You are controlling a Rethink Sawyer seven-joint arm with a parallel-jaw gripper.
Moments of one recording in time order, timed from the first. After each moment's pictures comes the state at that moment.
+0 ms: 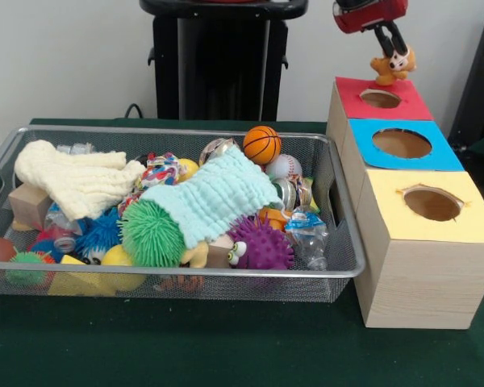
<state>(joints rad) 0.28 -0.88 -0.07 2.52 1.77 0.68 0.63</state>
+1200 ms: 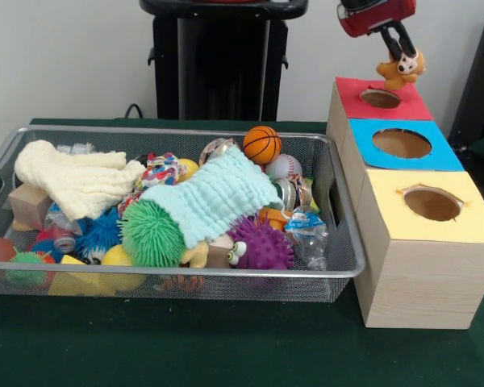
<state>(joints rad) 0.21 -0.88 -0.08 2.43 1.63 0.68 0.63</state>
